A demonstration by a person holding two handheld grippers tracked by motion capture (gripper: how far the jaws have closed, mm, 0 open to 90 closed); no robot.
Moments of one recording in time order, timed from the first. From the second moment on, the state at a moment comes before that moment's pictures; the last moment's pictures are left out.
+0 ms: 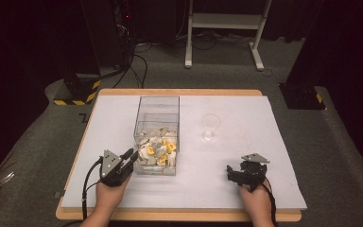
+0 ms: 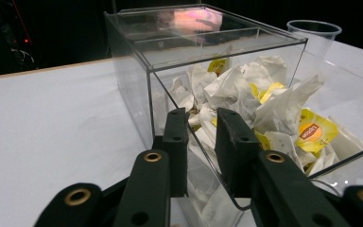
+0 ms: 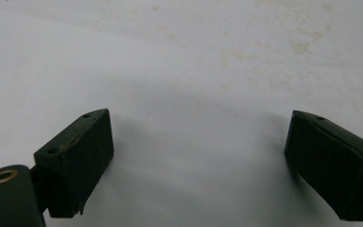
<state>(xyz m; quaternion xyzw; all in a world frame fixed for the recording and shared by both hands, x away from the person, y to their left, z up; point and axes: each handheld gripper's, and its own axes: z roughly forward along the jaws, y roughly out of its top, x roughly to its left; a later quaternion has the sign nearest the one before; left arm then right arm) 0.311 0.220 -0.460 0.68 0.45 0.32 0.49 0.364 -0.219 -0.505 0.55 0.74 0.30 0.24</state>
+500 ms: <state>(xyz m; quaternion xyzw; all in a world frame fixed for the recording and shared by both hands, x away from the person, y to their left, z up) 0.317 0.217 -0.466 0.68 0.45 0.32 0.48 0.364 -0.219 -0.505 0.55 0.74 0.30 0.23</state>
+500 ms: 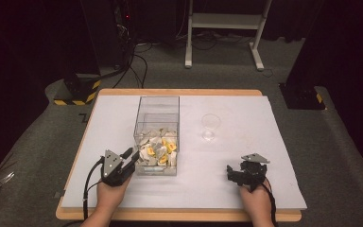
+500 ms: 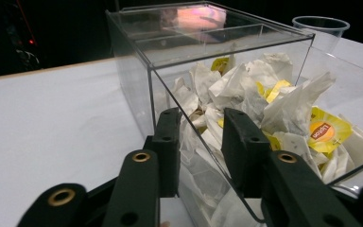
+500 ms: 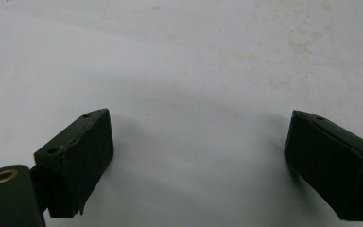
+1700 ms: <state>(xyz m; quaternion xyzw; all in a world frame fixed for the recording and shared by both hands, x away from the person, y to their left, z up) 0.288 0.216 -0.464 0.68 0.45 0.30 0.49 0.364 -0.219 -0.505 0.55 0.74 0.30 0.24</state>
